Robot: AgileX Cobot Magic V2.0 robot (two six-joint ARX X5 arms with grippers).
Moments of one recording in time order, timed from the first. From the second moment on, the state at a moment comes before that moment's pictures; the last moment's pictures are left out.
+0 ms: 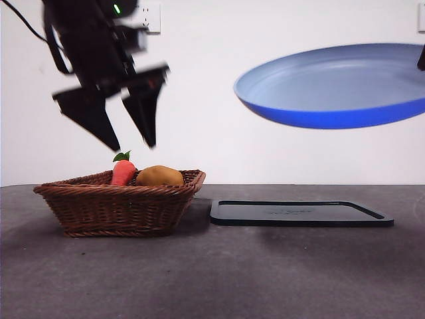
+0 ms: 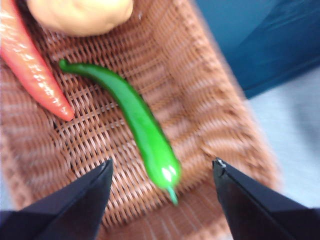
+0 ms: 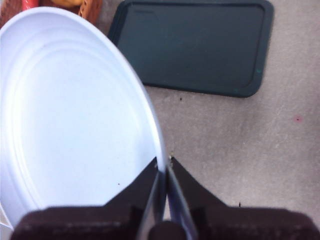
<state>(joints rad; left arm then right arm) -0.44 1.71 1.37 -0.70 0.02 -0.07 0.17 0.93 0.95 -0.84 -0.26 0.07</state>
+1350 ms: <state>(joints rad) -0.45 1.94 1.38 -0.60 -0.03 -0.12 0.17 0.90 0.95 -0.84 -0.26 0.08</state>
